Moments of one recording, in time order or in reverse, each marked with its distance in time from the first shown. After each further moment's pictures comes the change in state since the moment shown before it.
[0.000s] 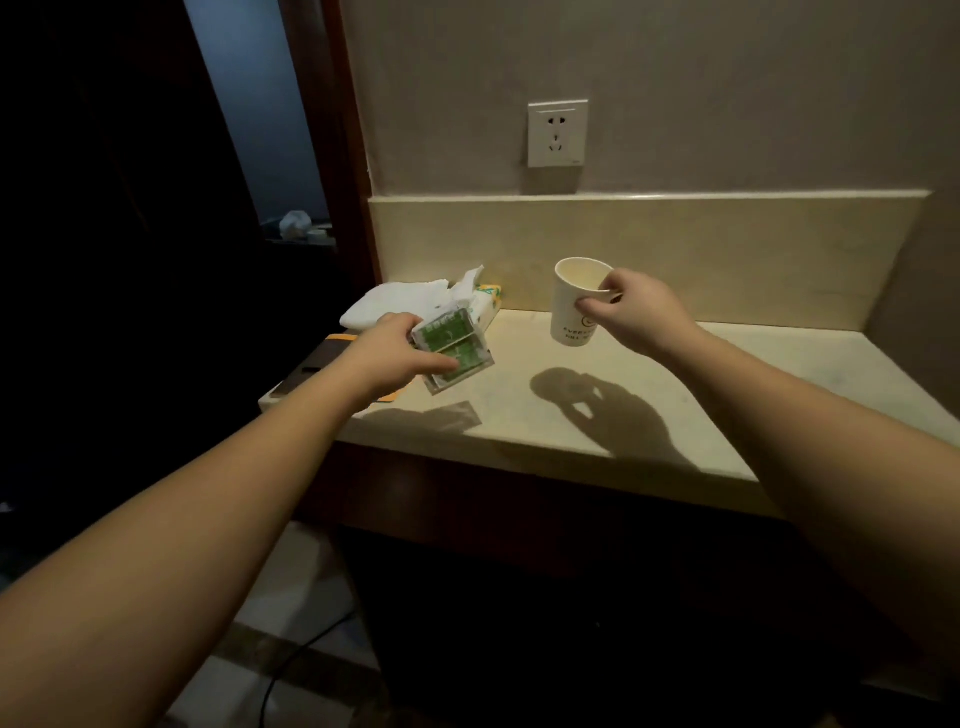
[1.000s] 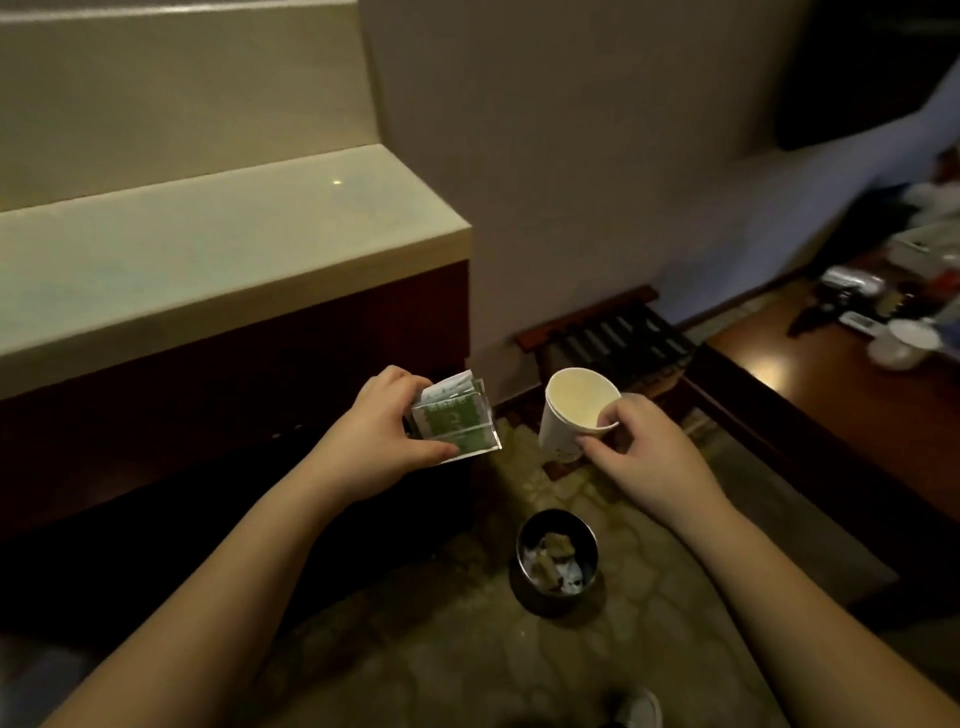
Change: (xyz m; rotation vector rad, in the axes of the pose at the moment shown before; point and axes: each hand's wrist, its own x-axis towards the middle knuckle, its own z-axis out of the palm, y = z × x) left_hand -0.263 0.154 0.268 0.040 -0.706 0.619; right_hand -0.528 0.132 -0.132 -0.157 0.222 0.684
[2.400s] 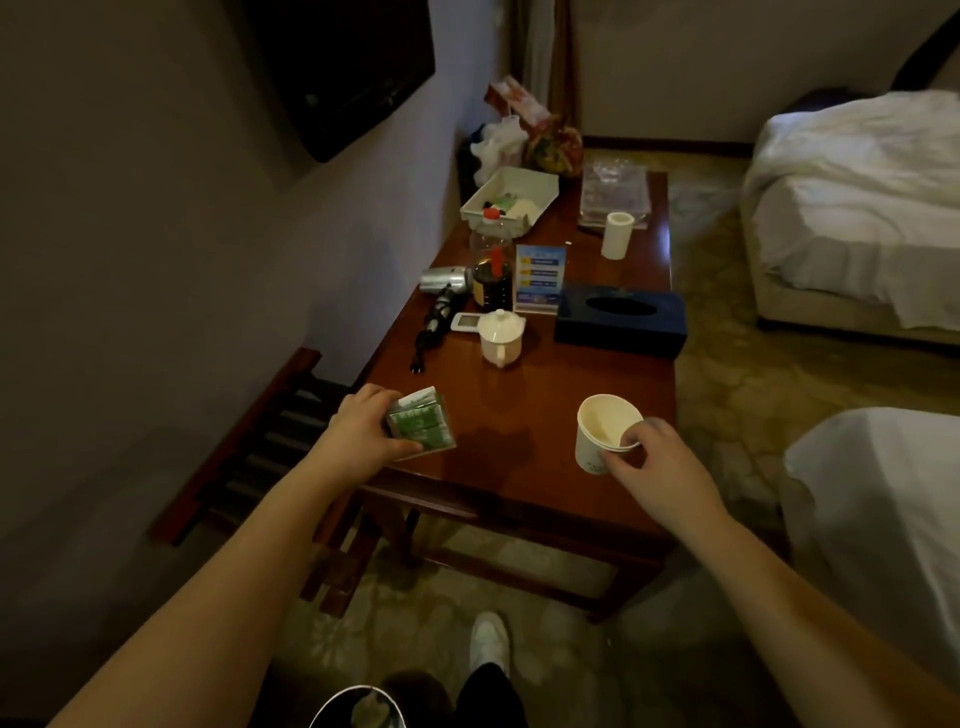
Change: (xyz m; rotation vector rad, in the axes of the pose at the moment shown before) left_hand 0.430 0.366 0.395 0.173 -0.429 0.465; right_hand -0.003 0.493 -0.268 -0.108 0.381 0.815
